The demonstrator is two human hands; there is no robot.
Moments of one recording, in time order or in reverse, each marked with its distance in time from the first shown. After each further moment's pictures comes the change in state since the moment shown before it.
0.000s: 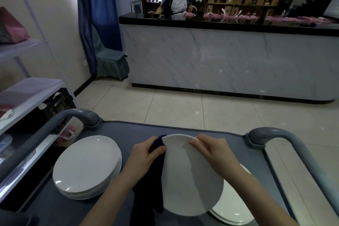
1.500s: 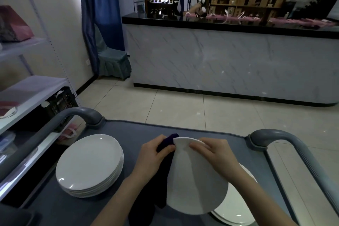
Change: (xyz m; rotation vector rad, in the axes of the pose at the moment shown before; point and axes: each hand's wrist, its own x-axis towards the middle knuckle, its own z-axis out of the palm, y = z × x) left_hand 0.002 0.008 0.019 -0.066 0.067 -0.013; right_hand 0.000 0.006 0.005 0.106 -0.019 0.061
